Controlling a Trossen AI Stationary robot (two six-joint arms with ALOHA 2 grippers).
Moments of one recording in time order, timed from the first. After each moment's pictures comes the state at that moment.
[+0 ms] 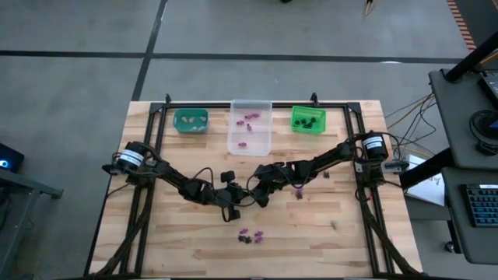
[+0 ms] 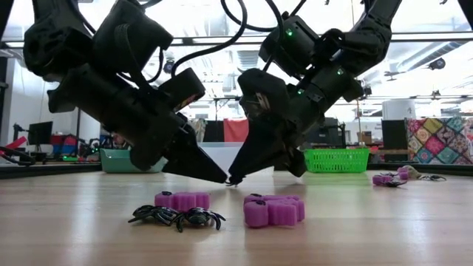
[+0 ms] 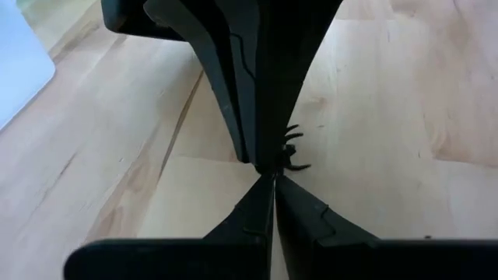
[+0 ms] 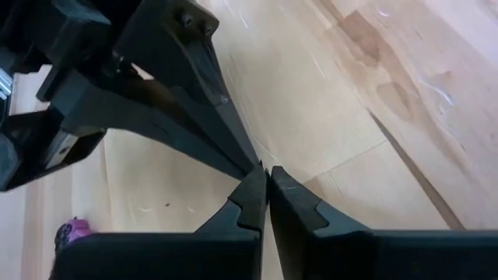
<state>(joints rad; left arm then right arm) -0.30 1.91 0.69 0.59 -0.44 -0.23 0.06 1.94 0.93 0.31 -0.12 0.67</state>
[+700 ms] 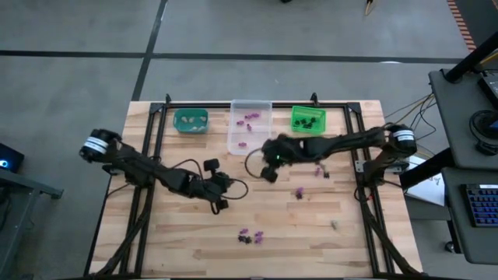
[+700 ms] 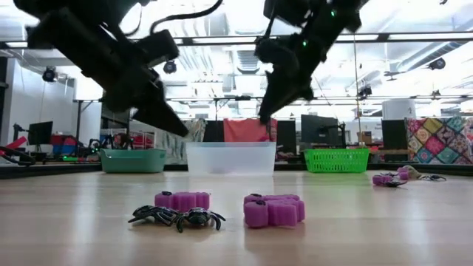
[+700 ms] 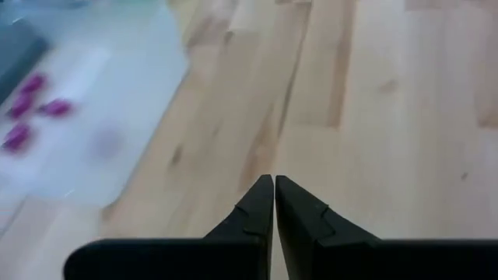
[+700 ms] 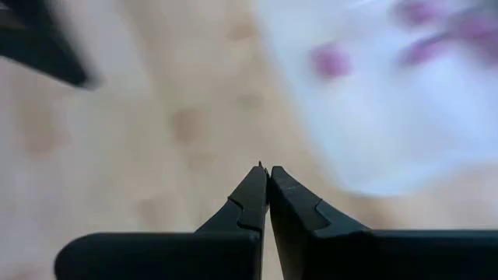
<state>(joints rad) -0.31 1.52 0.68 0.01 -0.57 -0.27 -0.06 1.64 1.13 -0.39 0.20 0.31</state>
